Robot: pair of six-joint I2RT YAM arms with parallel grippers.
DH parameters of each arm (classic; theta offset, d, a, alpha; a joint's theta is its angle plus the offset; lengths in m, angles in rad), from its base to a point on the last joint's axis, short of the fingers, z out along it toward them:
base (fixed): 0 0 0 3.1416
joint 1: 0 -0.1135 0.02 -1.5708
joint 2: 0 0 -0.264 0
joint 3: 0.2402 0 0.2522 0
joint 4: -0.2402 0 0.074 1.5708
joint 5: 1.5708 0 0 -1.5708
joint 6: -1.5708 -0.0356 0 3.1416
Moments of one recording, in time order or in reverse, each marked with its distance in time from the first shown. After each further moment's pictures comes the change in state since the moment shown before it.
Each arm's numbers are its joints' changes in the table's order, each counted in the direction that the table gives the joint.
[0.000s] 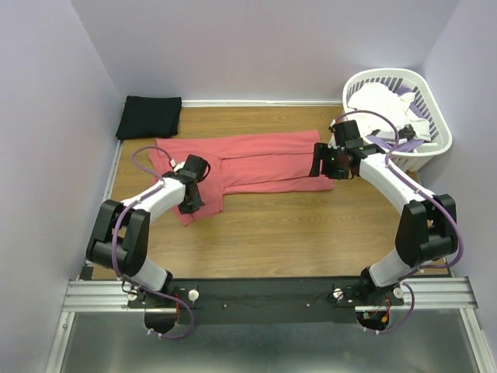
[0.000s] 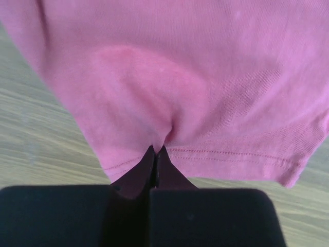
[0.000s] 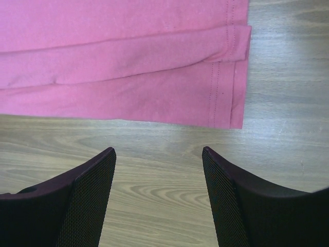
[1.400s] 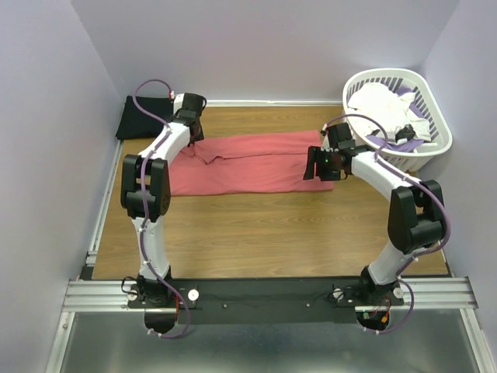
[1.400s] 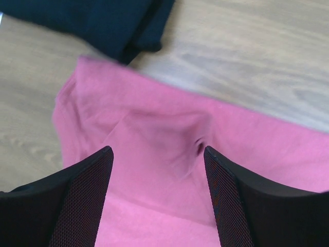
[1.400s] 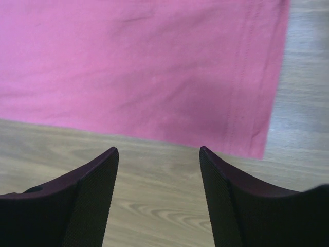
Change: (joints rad) left arm -0.139 -0.582 0.883 0.078 -0.237 -0.284; right arm 0.000 -0.111 -0.007 0.084 -0.087 0.023
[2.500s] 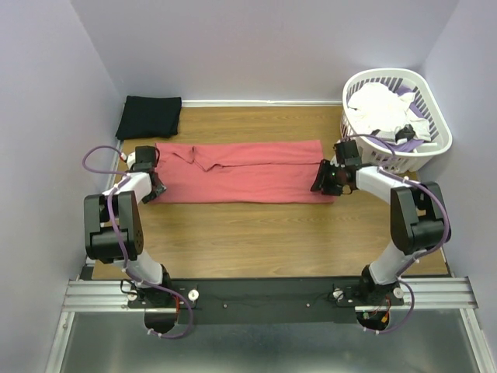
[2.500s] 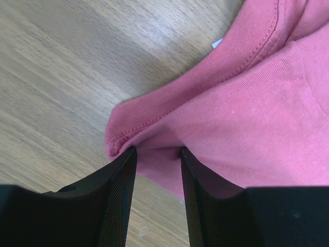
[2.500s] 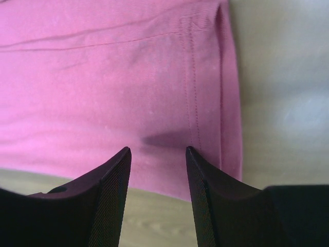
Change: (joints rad) left arm -0.309 0.478 -0.844 0.179 0.201 0.123; right arm 0.070 -0.015 -0.212 0.197 0.020 -0.145
